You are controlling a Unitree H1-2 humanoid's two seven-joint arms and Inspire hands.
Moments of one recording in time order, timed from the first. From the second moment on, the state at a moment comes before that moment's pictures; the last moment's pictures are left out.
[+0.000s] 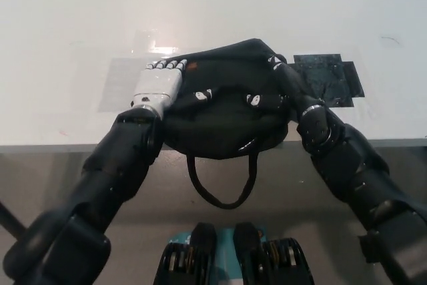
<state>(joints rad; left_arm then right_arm) -0.99 0.12 -0.53 1.22 0.81 0.02 0.26 -0.99 -0.06 0.30 1.26 -0.36 -0.12 -0.13</state>
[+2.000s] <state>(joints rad) -0.73 0.41 -0.15 0.08 0.50 0.02 -0.07 -0.70 -0.25 -0.13 0.00 -0.01 0.18 0.10</state>
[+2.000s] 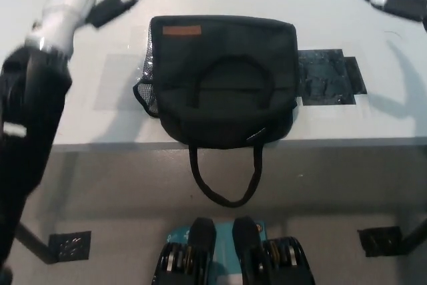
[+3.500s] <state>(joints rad) 0.11 0.23 -0.19 0.01 0.12 -0.13 -0.10 0.13 -0.05 0.00 0.08 0.03 -0.24 0.10</state>
